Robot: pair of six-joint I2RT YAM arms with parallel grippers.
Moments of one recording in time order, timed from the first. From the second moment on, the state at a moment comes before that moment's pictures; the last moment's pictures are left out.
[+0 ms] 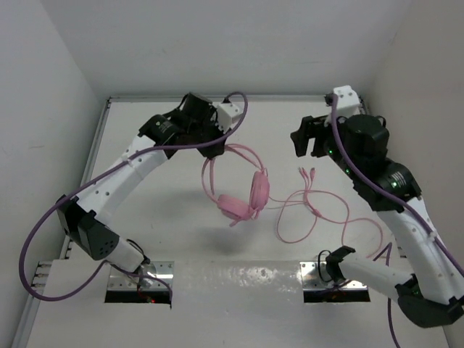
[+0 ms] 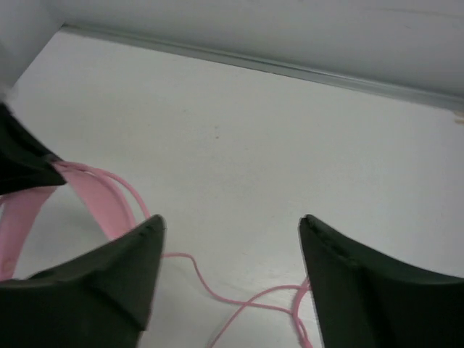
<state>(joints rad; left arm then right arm) -0.61 1.50 1.59 -0.90 0.19 0.20 0.54 1.02 1.37 -0.64 0.19 0.12</state>
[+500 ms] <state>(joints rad) -0.41 1.61 1.93 -0.89 0.32 -0.10 0.30 1.11 1.21 -0.65 0.06 -0.07</state>
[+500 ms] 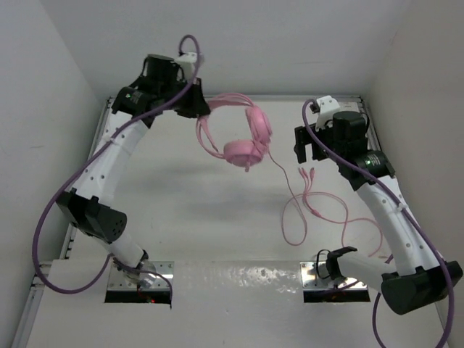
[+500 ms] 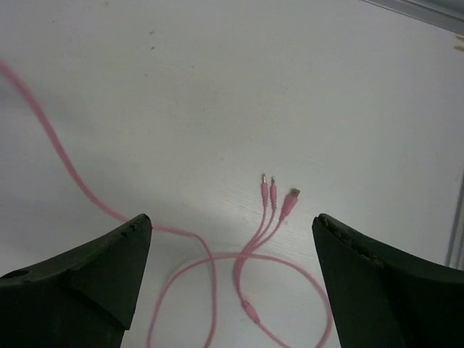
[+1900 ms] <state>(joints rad) -0.01 1.82 2.04 -0.67 0.59 -0.43 0.42 2.03 1.18 0.04 -0.06 0.04</state>
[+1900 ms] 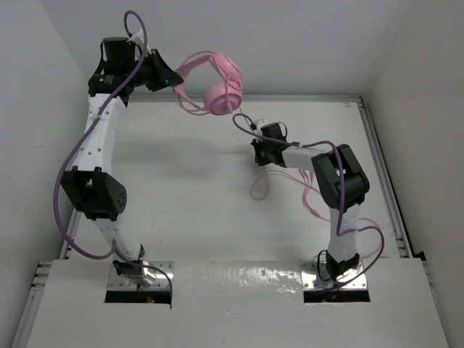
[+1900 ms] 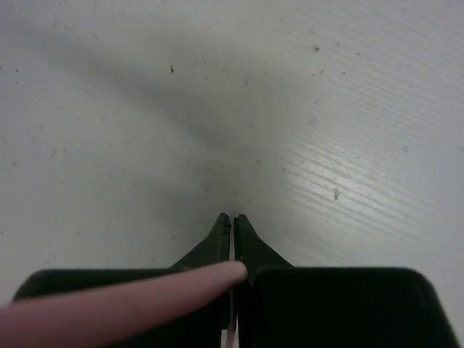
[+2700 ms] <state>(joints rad) 0.00 1.84 1.90 -0.73 0.52 -0.53 0.96 1.61 1.18 -0.27 0.29 -0.05</state>
